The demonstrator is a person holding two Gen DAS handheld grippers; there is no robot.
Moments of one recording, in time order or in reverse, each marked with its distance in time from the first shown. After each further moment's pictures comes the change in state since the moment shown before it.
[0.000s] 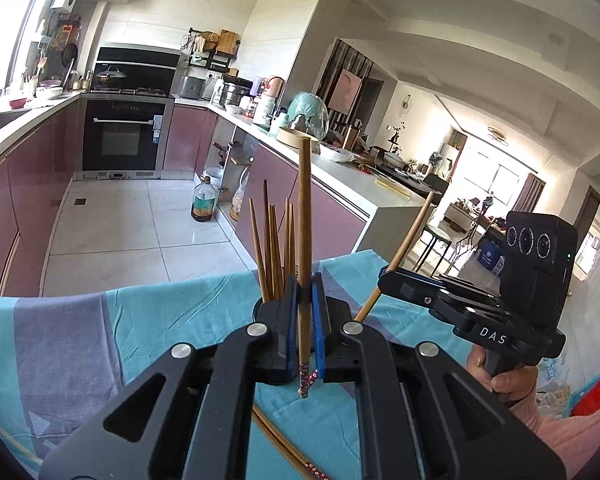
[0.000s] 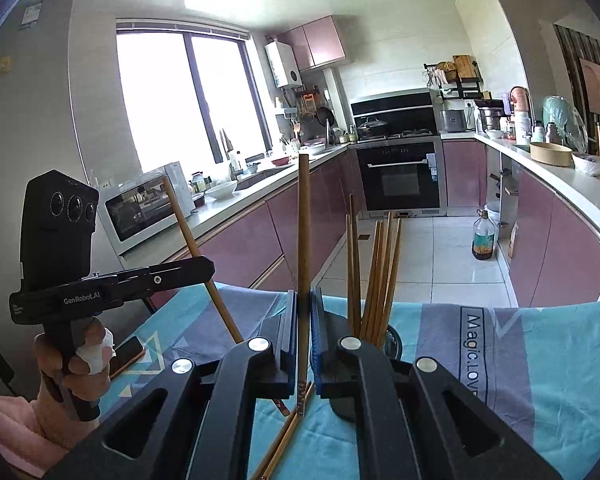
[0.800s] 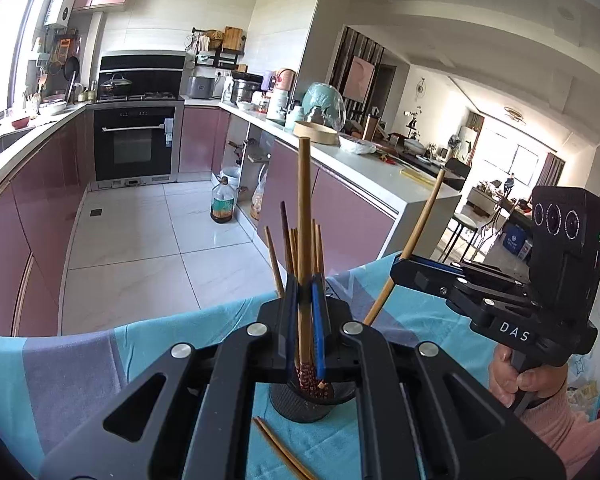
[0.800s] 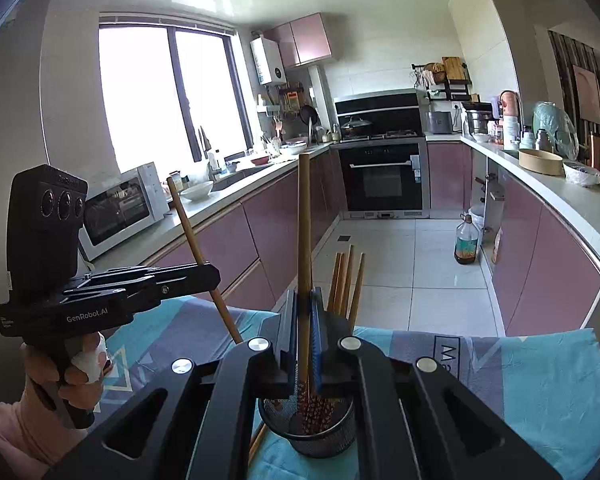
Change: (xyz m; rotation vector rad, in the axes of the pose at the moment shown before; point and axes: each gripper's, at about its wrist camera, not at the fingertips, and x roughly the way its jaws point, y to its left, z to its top) left arm 0.052 -0.005 0.040 0.057 0.057 0.083; right arm 0.037 -0.032 0.021 -0.011 0.030 -0.065
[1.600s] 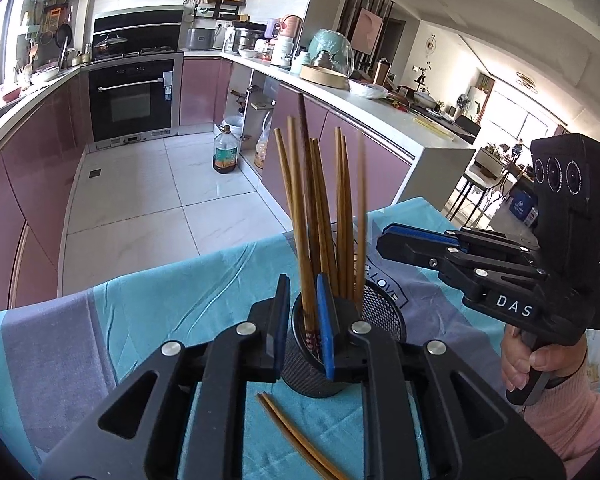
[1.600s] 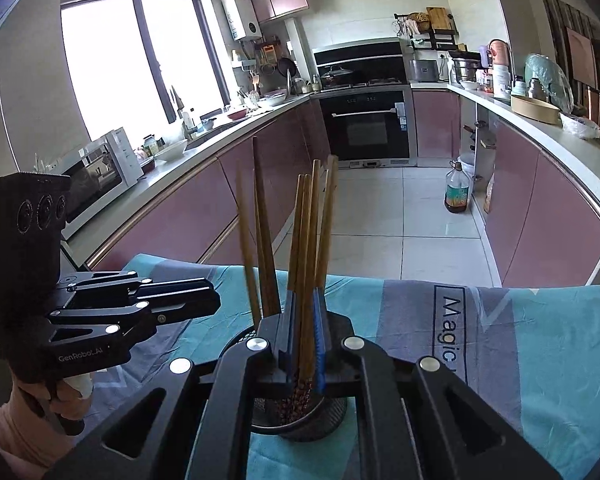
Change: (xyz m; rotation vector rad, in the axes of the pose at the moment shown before) left arm 0.073 0.022 -0.028 -0.013 0.177 0.016; right arm 0.047 -0.016 -0.022 0.070 0.167 -0.048
